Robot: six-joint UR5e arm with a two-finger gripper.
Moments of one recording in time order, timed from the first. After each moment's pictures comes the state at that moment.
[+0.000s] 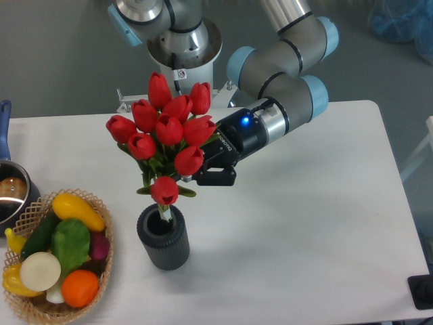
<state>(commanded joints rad) 2.63 -1.90 -1.81 -0.86 -0.14 1.42</state>
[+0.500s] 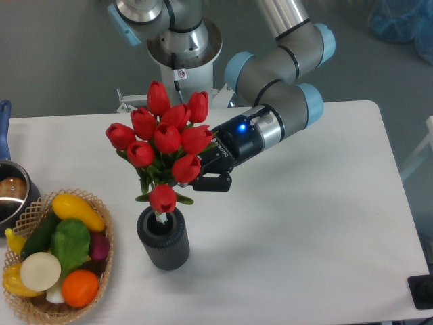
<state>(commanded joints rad) 2.62 -1.92 -1.83 -0.86 -0.14 1.43</state>
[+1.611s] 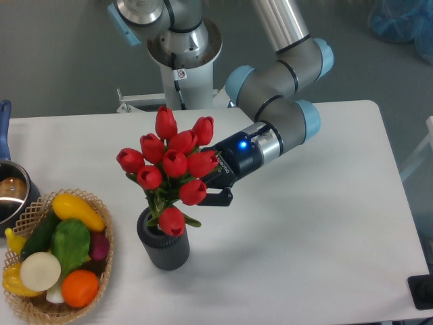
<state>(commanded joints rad) 2.61 -1.98 -1.83 -0.86 -0.14 1.47</state>
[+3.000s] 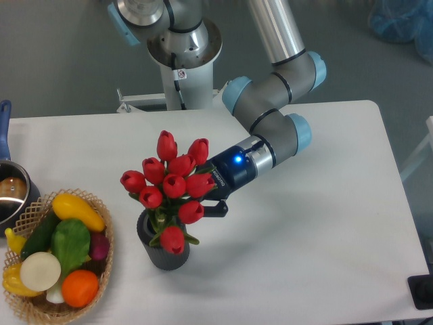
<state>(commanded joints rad) 2.61 -2.03 -1.87 -0.86 -0.12 1.51</state>
